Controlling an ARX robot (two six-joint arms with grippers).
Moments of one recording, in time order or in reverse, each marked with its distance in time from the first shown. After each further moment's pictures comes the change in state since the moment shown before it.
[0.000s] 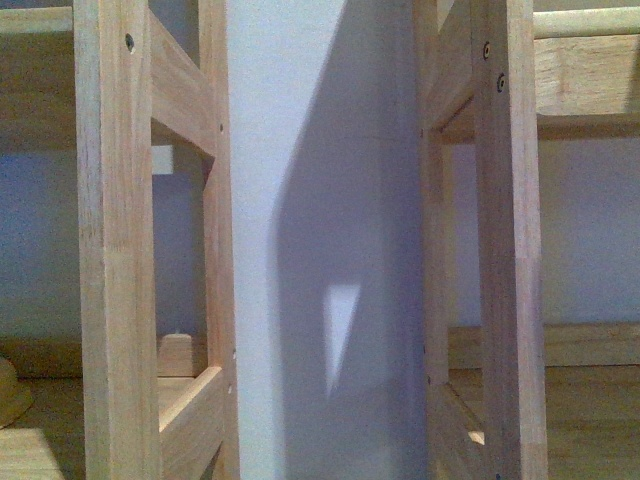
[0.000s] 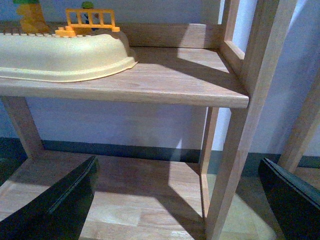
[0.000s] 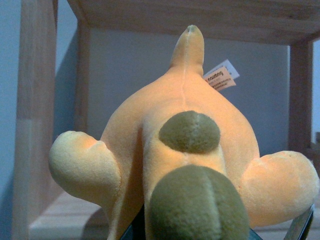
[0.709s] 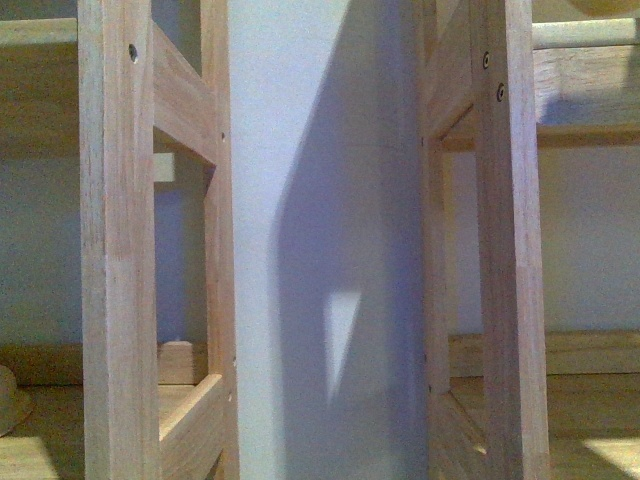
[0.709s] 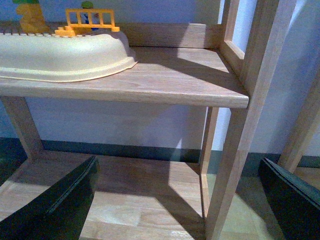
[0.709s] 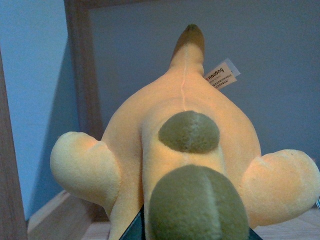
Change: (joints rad) left arm 0.000 0.000 0.000 0.000 0.000 0.000; right arm -0.095 0.591 0.535 -0.028 -0.212 0.296
